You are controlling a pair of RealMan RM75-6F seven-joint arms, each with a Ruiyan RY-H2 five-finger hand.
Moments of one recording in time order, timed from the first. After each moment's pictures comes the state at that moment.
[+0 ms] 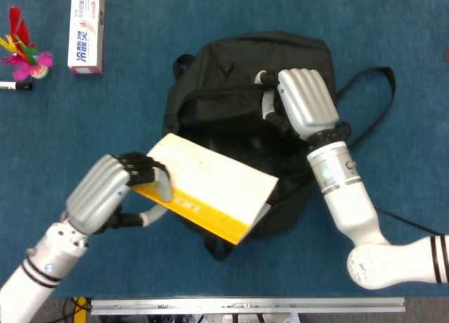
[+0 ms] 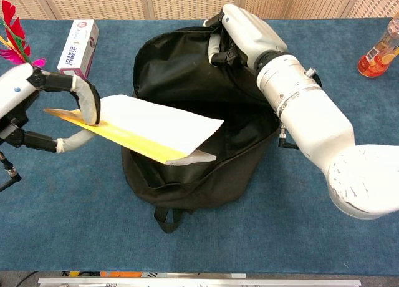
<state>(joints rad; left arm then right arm) -0.35 -1.30 0.06 -1.78 1.89 1.39 -0.37 0.79 -1.76 0.35 -1.82 -0.84 1.30 -0.55</state>
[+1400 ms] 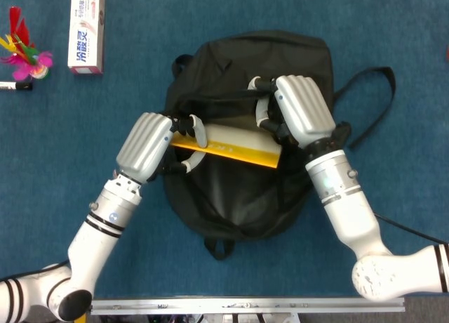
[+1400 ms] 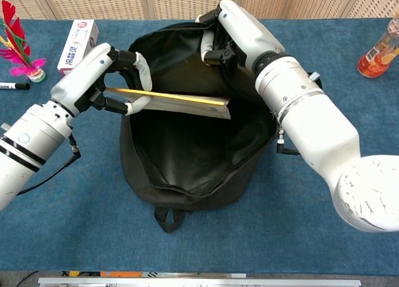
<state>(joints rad) -0.48 -1.60 -0.12 -1.69 1.49 1.25 -0.10 0.76 -1.75 0.35 -1.90 -0.88 1.31 -0.47</state>
